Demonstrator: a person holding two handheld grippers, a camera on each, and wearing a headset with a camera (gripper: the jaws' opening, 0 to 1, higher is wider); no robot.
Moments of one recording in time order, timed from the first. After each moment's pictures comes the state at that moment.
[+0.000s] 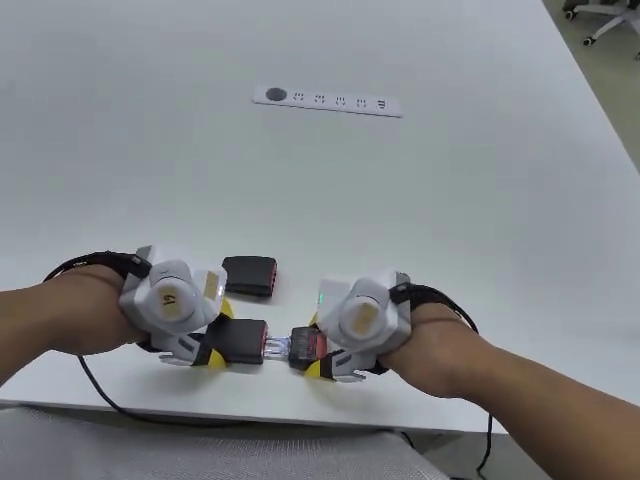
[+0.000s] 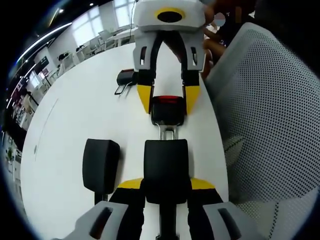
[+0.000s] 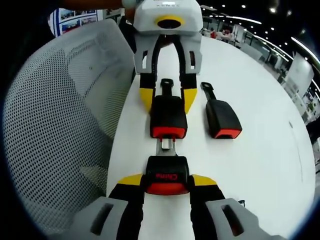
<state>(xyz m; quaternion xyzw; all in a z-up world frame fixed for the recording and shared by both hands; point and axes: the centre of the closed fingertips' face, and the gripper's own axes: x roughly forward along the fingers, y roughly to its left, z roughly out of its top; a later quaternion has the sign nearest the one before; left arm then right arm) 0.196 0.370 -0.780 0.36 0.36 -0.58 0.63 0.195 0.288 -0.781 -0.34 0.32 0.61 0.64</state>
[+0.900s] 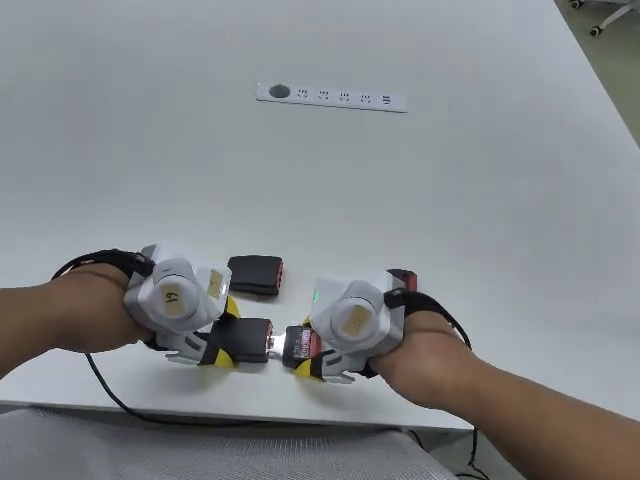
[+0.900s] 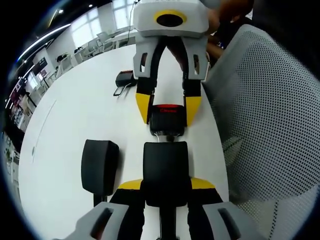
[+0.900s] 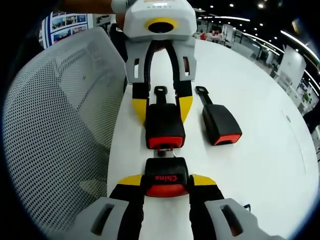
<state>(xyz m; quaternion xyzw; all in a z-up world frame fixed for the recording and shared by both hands) 0.197 0.370 -0.782 0.35 0.36 -0.59 0.63 0.196 0.303 -0.781 -0.31 0.32 0.60 0.67</state>
